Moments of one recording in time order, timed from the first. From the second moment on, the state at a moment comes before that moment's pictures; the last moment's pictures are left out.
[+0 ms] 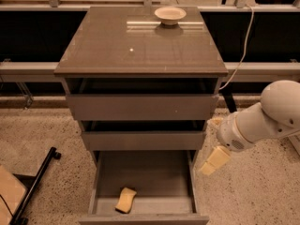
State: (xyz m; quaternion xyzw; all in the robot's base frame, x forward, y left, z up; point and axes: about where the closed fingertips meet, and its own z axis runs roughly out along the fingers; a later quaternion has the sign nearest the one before) arm 0.470 -0.176 0.714 -0.53 0.80 0.15 0.23
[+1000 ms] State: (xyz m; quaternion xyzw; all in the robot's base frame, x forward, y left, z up) arm 0.484 -0.116 0.541 -0.51 0.79 0.23 0.27
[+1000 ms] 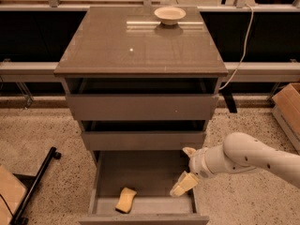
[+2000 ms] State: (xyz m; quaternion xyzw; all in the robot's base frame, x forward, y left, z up) arm 0.525 -0.084 0.474 -0.53 0.76 0.23 0.28
